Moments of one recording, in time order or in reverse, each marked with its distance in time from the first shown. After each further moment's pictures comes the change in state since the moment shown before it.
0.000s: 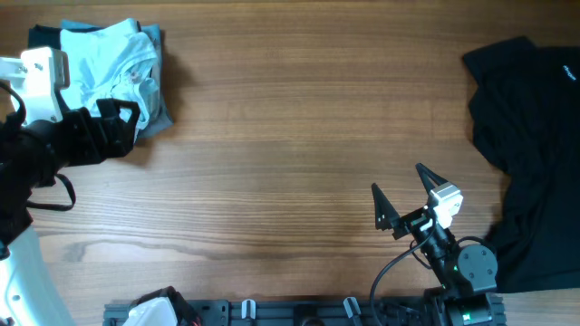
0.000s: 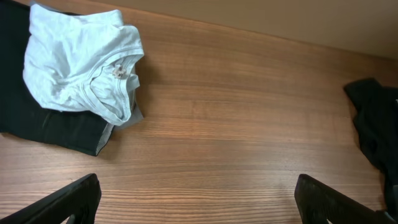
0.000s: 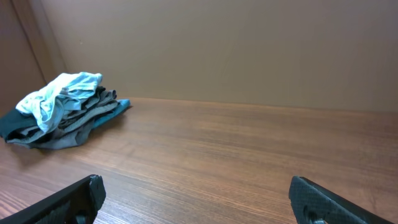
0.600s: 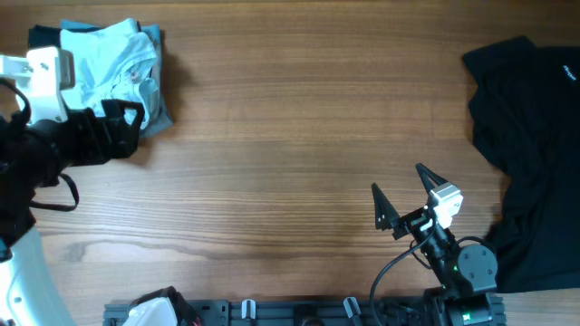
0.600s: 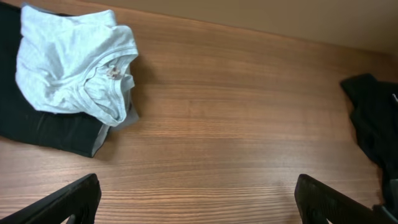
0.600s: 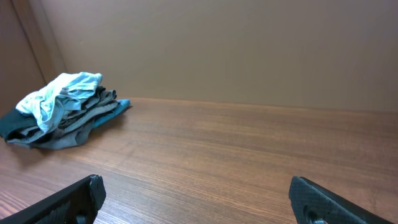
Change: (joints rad) left arm -0.028 -0.005 0.000 0.000 -0.006 0.000; right arm 0.000 0.000 0.000 0.000 0.000 0.000
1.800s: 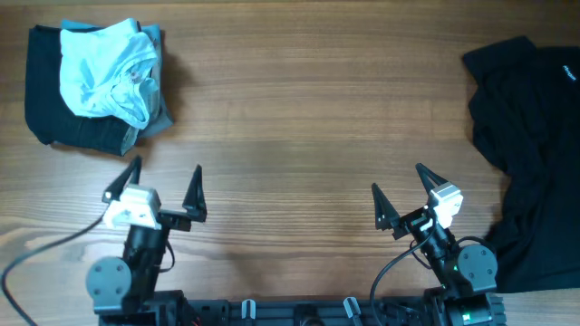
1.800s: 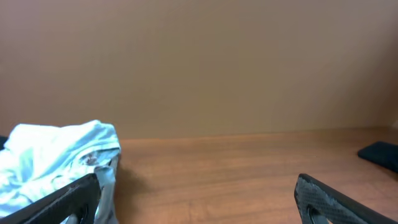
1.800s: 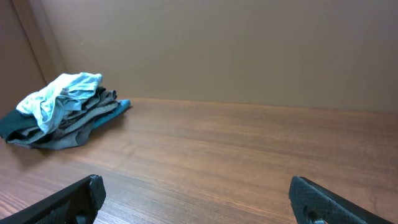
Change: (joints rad) left arm -0.292 -1.146 -1.579 1.351 -0.223 -0.185; right arm 0.000 0.000 0.000 0.000 0.000 0.004
